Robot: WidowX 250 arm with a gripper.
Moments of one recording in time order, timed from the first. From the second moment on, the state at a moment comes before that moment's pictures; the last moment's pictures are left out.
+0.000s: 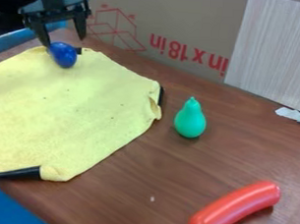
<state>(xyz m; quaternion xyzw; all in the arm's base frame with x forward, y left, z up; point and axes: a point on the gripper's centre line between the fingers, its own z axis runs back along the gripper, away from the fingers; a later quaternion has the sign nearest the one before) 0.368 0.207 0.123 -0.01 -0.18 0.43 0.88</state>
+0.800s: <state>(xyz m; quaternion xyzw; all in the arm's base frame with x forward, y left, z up) 0.380 0.217 0.095 0.04 -0.24 0.45 0.86</state>
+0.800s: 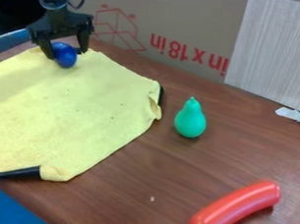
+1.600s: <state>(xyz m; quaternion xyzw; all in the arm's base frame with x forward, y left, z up) 0.382 0.217 0.075 0.04 -0.21 0.45 0.87</state>
